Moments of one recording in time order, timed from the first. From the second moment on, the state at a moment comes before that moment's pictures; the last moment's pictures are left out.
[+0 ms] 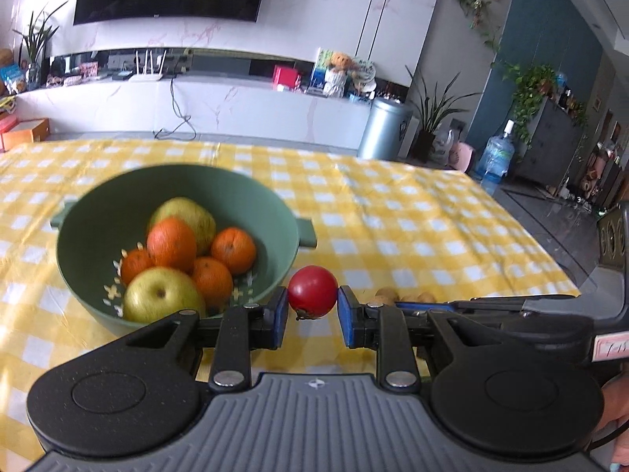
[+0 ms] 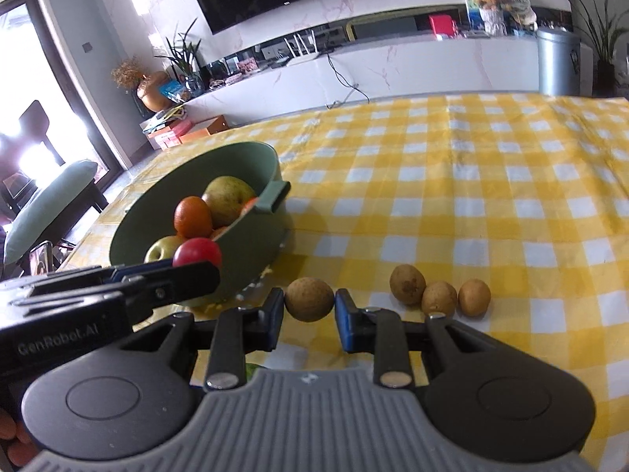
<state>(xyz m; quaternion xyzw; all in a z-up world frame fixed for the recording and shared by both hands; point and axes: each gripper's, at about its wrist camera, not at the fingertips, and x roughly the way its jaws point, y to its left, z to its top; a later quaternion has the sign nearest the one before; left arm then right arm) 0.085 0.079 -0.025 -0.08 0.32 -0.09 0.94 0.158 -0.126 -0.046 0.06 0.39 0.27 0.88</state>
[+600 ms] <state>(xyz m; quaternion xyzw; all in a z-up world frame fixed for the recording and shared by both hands) 0.123 0.145 0.015 -0.09 0.32 -0.02 0.94 0.184 -0.060 0.017 -0.05 0.33 0.33 0.88</state>
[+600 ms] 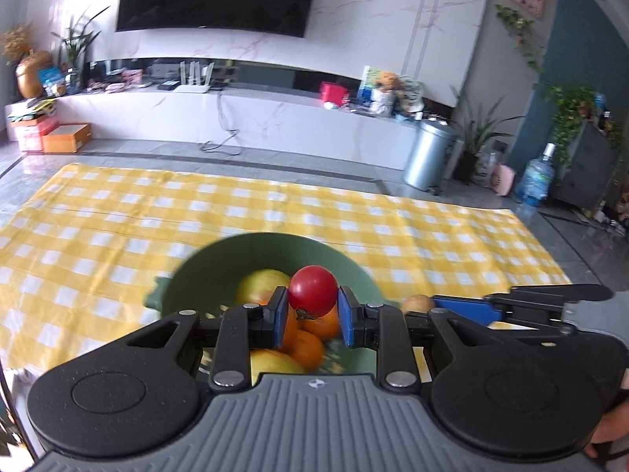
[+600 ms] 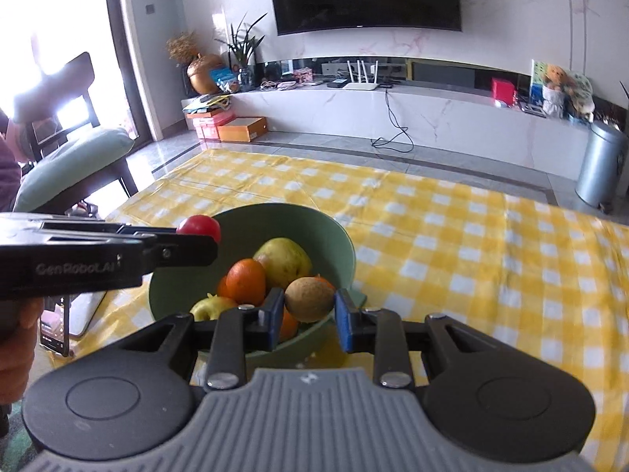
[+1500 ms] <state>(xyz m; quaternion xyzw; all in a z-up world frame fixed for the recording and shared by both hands) 0.166 0.184 -0.036 -0.10 0.37 0.02 0.92 0.248 0.020 -0.030 -0.17 0.40 0.34 0.83</state>
